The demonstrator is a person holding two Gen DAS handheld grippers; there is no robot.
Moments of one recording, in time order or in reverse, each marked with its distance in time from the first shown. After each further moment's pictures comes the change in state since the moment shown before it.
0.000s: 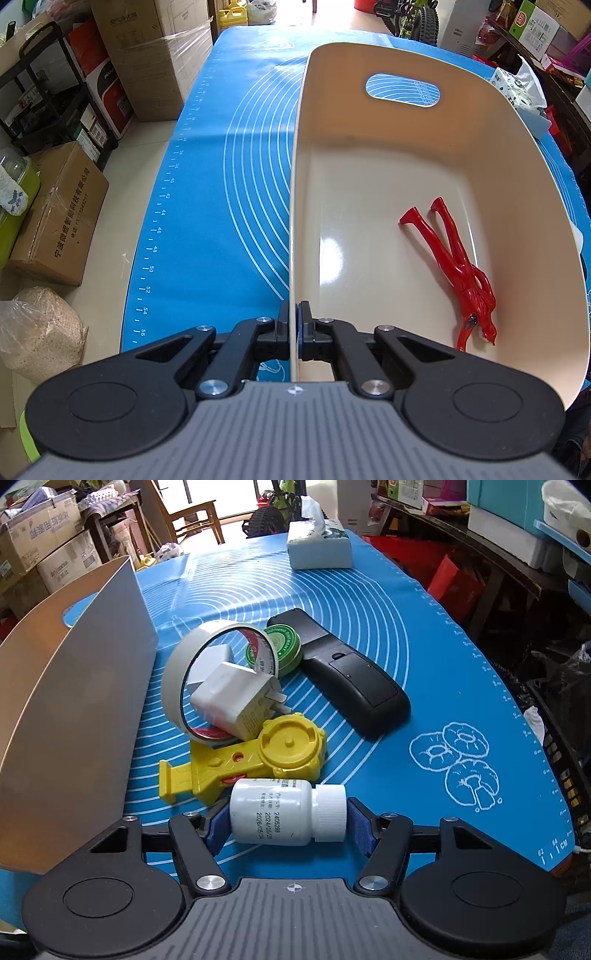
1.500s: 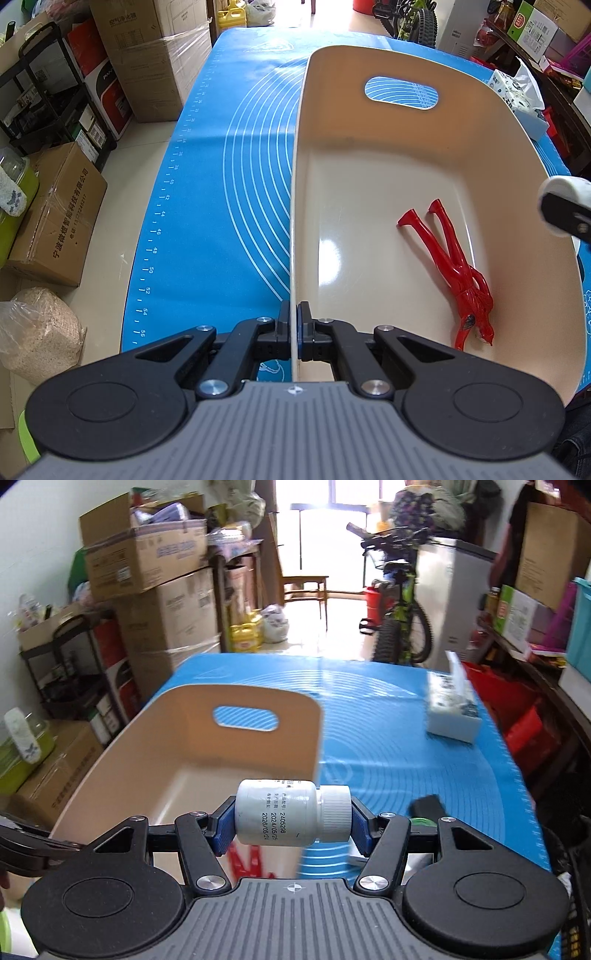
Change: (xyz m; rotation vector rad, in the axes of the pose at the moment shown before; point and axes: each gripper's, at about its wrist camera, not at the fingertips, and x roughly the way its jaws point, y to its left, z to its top) left arm 0.000 0.000 0.000 -0.003 -0.002 -0.007; right arm -0.066 0.132 0.081 -0.311 -0.243 0.170
